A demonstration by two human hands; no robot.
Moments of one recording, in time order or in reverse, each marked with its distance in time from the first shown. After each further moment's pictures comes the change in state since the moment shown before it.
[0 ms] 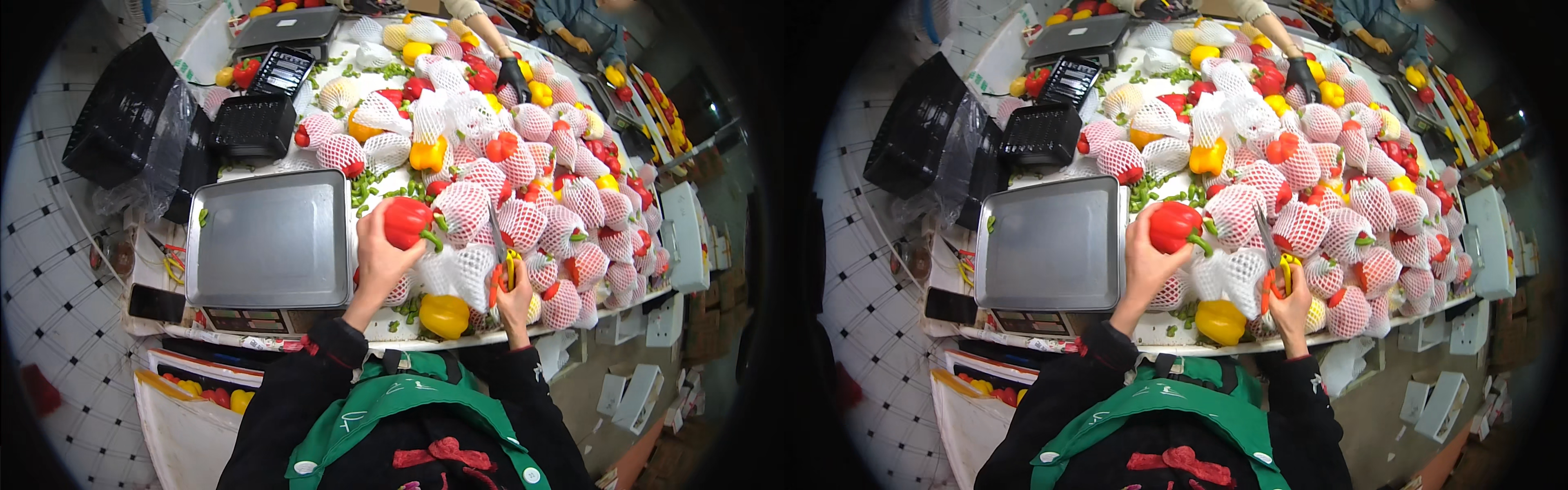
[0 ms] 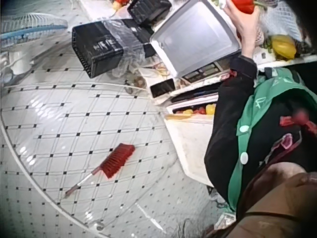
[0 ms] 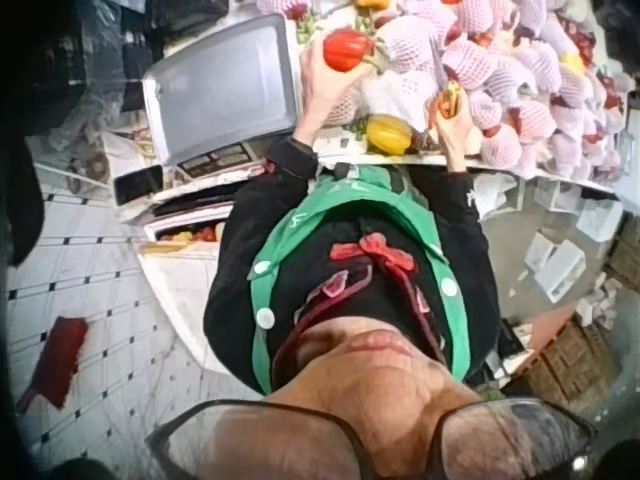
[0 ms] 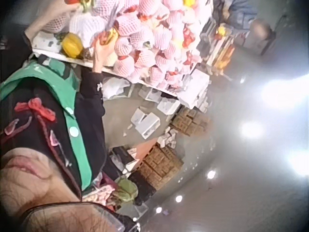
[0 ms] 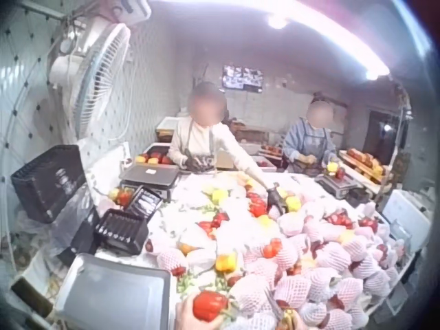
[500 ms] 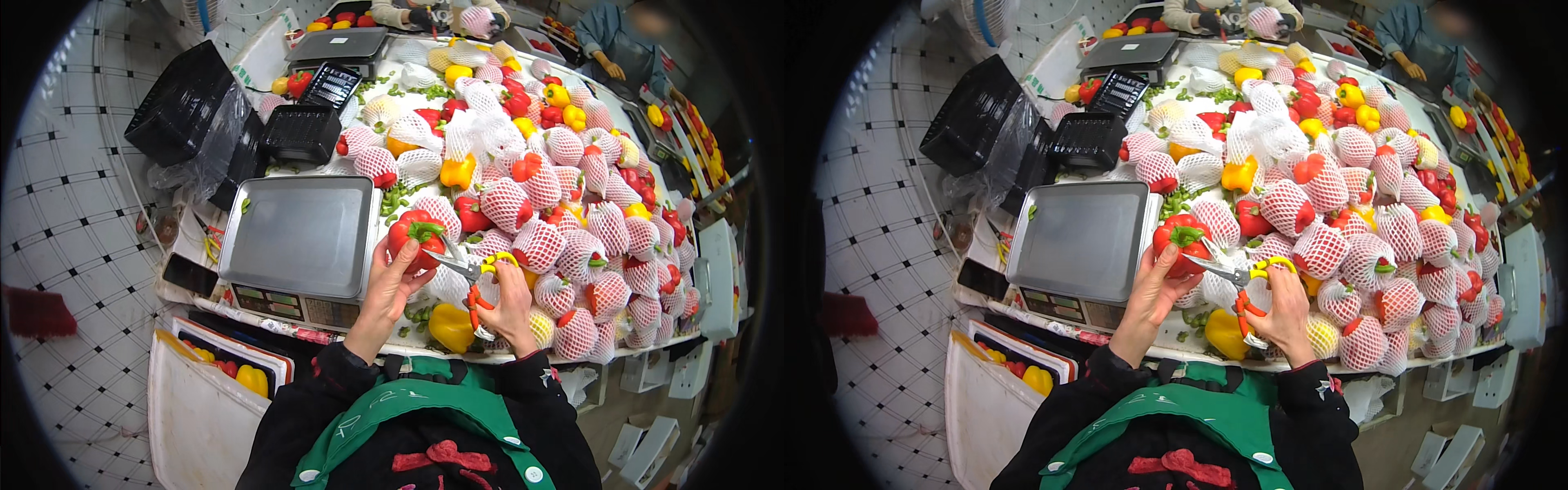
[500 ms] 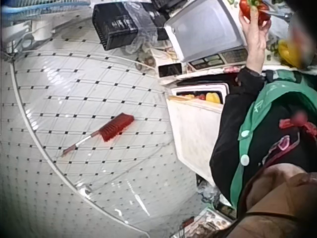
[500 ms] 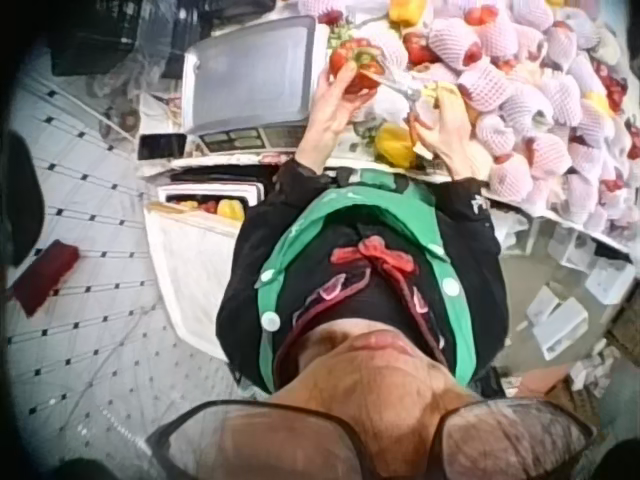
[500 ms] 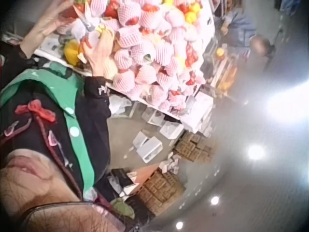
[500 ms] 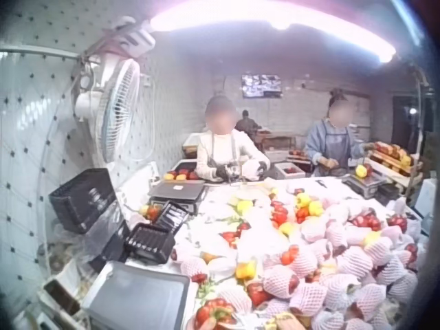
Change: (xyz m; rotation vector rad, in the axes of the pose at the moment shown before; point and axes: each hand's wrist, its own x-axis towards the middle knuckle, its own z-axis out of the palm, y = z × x) left_hand -0.033 0.040 -0.023 -1.191 -0.049 -0.704; right_hand 0.024 -0.023 0.006 -0.192 -0.250 -0.576
